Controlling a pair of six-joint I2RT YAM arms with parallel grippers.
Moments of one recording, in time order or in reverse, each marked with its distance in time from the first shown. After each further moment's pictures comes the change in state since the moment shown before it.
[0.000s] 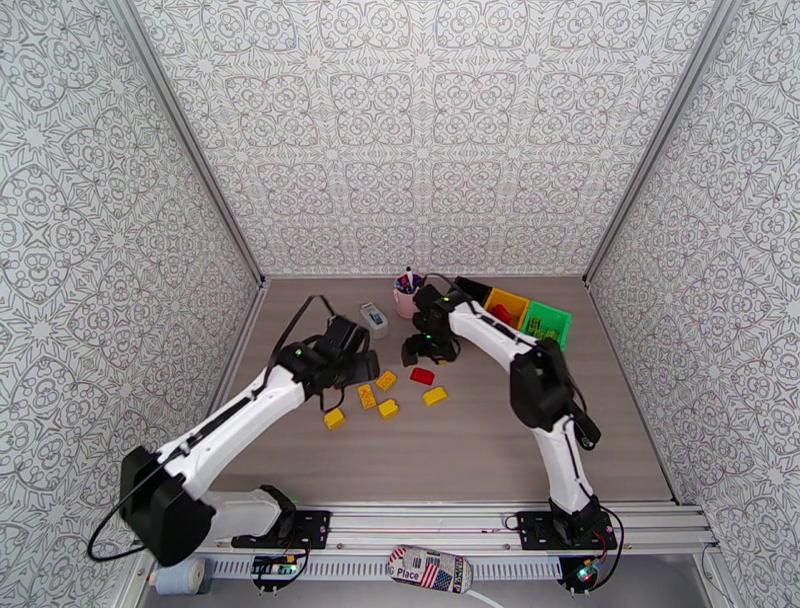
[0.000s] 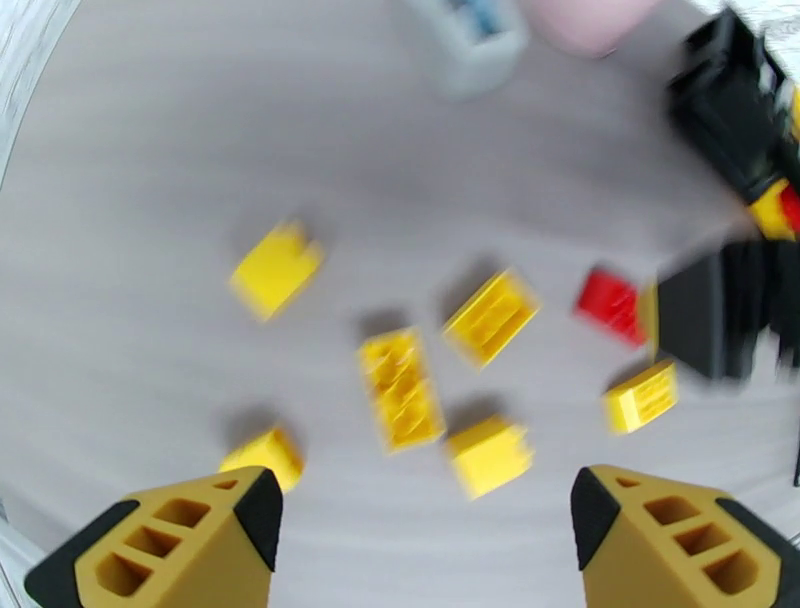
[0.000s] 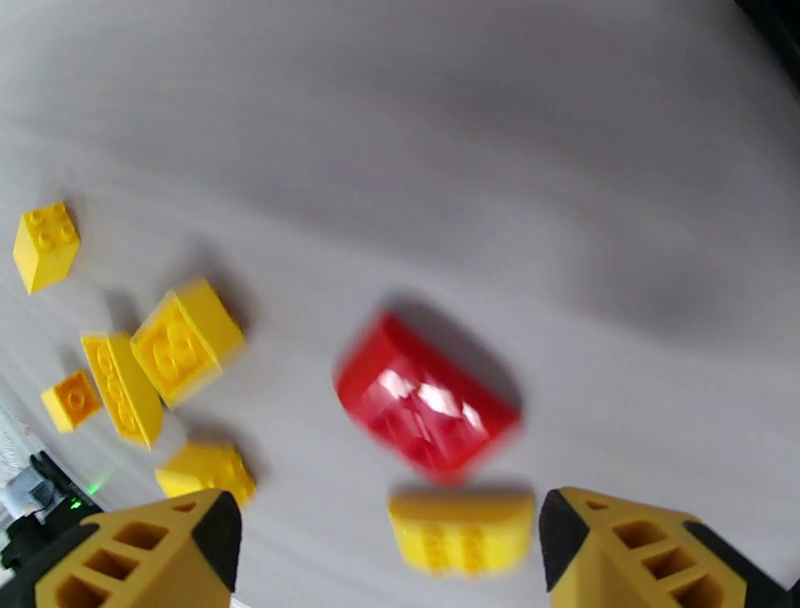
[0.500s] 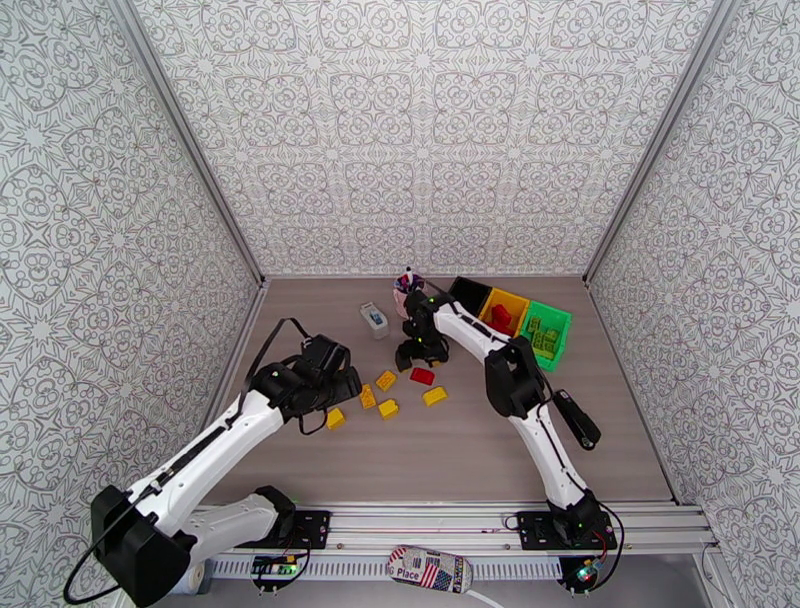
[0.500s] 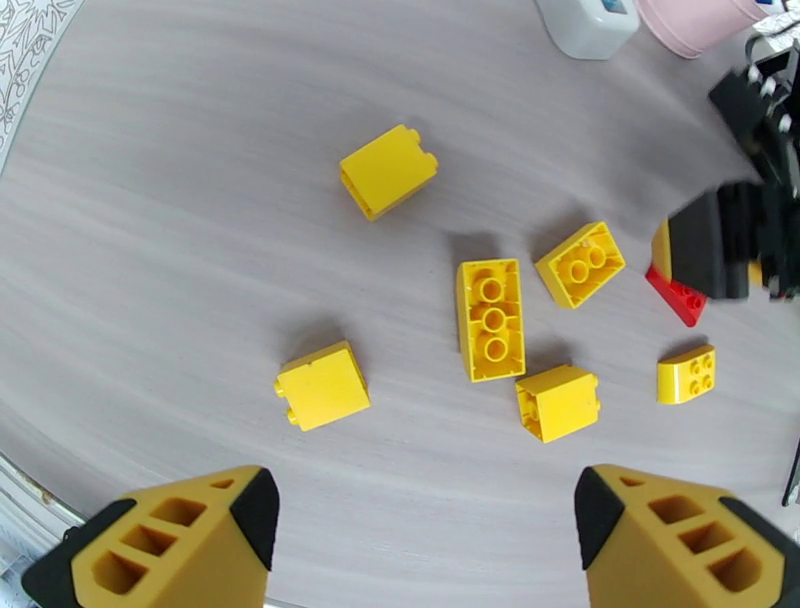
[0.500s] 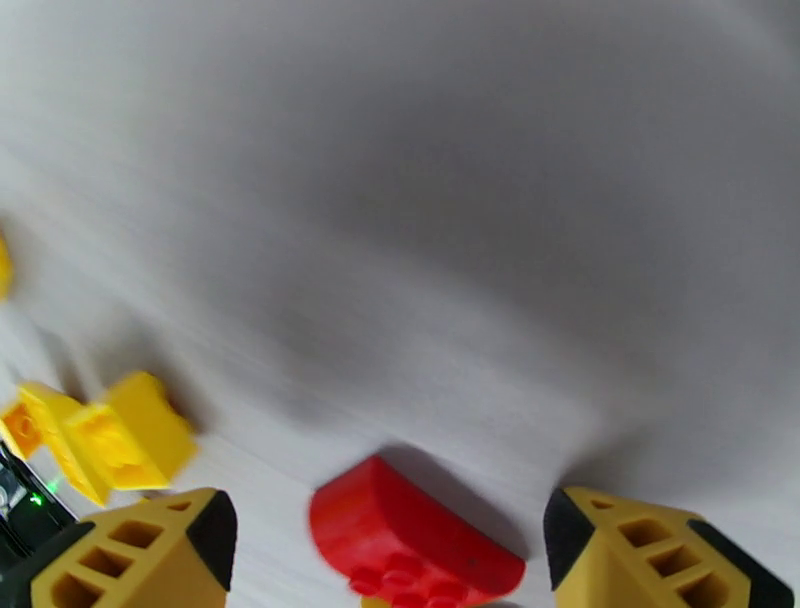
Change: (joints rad) left arm 0.045 -0.089 -0.076 -0.068 0.012 -0.093; right arm -0.003 0.132 0.080 -0.048 -0.038 -0.078
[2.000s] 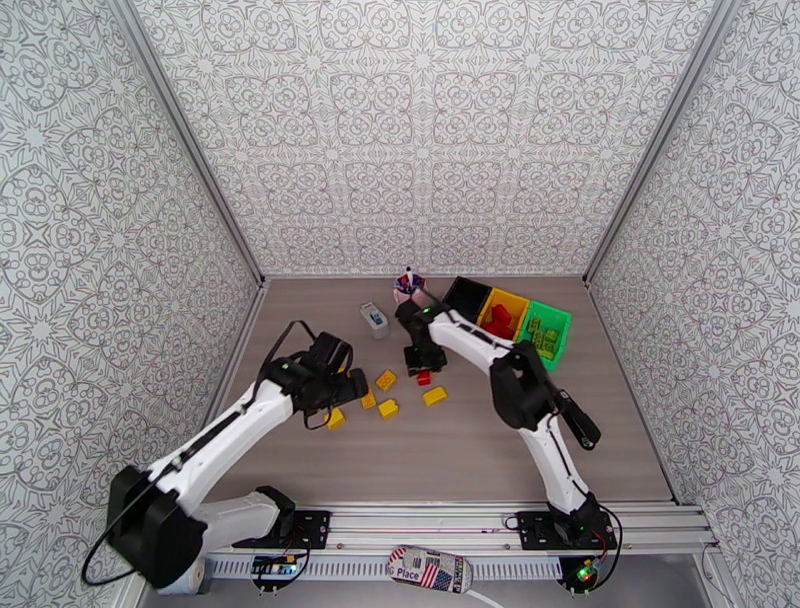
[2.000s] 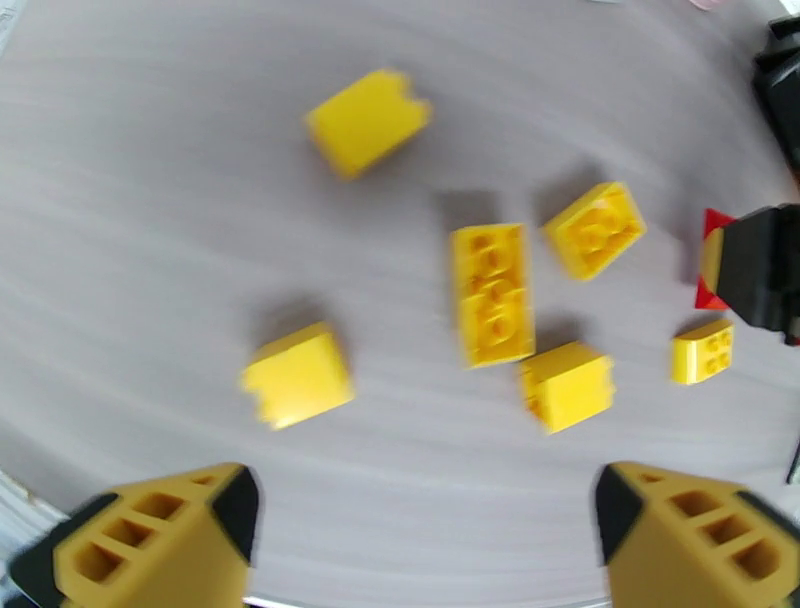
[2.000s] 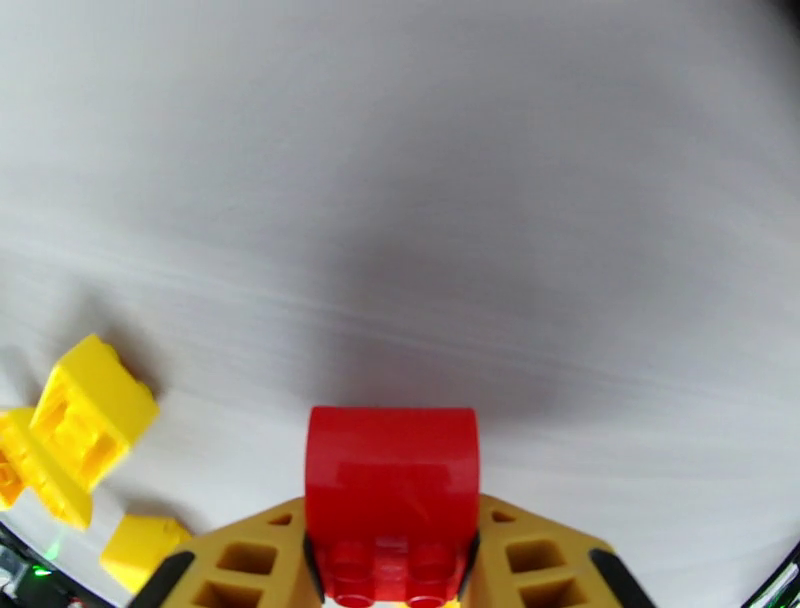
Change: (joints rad) left arm 0.043 0.130 0.031 0.093 0.153 0.060; right arm 0.023 -0.196 -0.185 0.039 0.208 0.248
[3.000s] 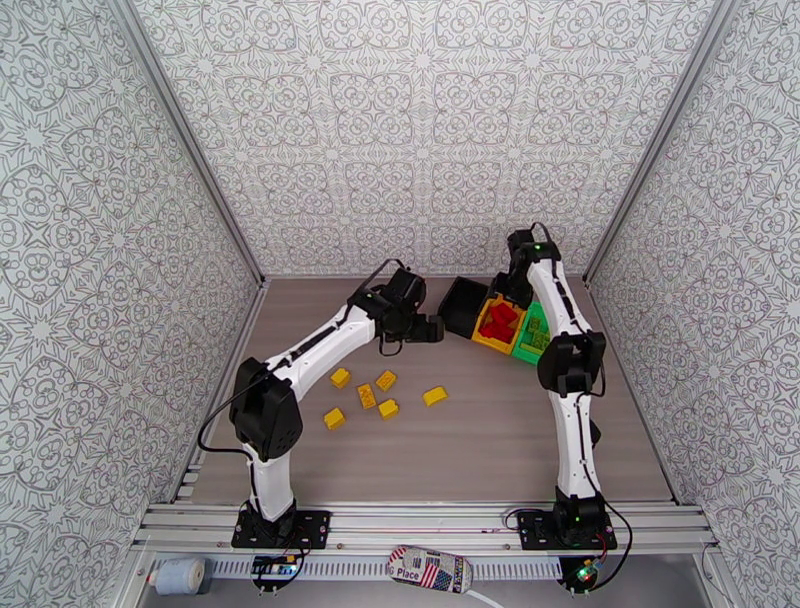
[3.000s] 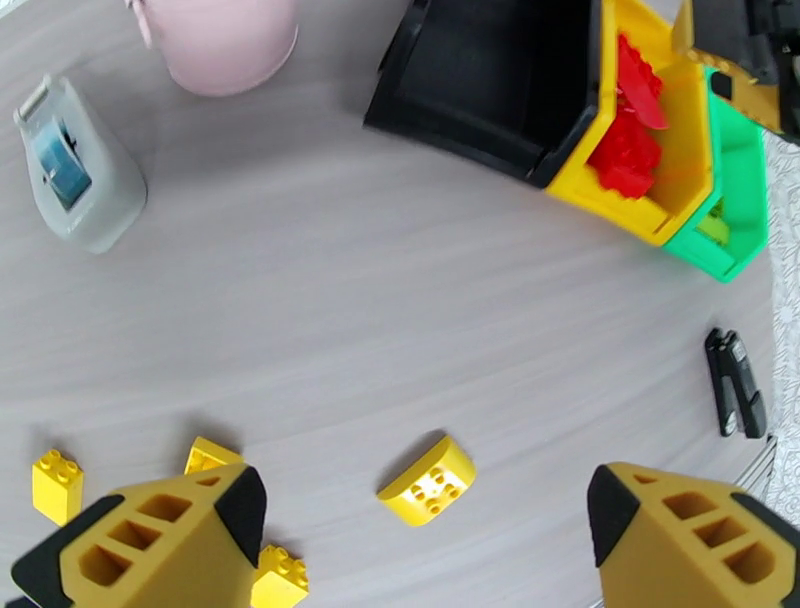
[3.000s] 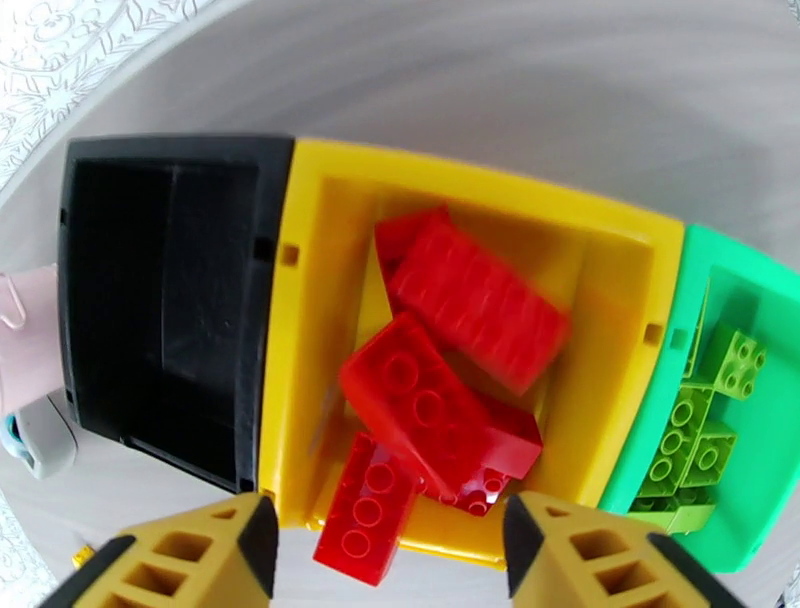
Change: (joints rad) left arm -0.138 0.612 0.699 0.026 0.146 0.274; right arm -0.514 0.209 0.587 -0.221 -0.018 -0.061
